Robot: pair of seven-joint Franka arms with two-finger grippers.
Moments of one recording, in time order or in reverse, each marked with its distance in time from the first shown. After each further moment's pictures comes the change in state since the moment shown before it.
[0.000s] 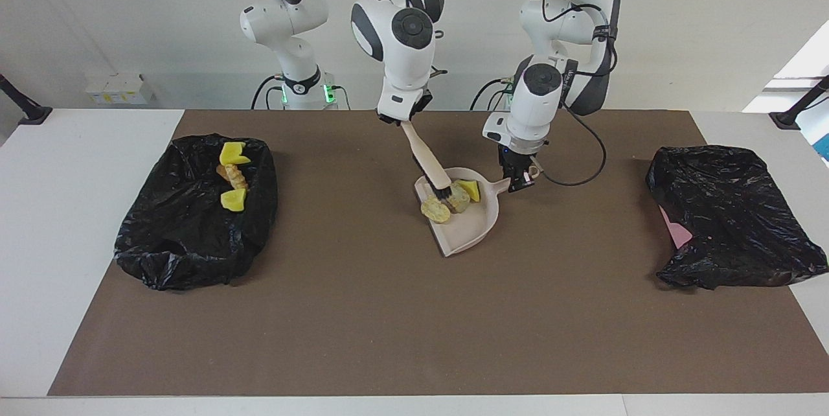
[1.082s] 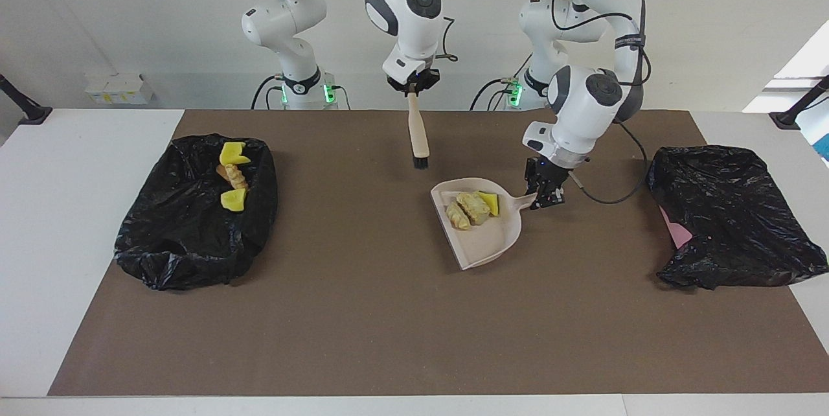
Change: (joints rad) left arm 0.144 0.019 0.005 0.042 -0.174 0.077 0.319; right arm 0.237 -0.191 0.012 -0.383 0.112 0.268 0.502
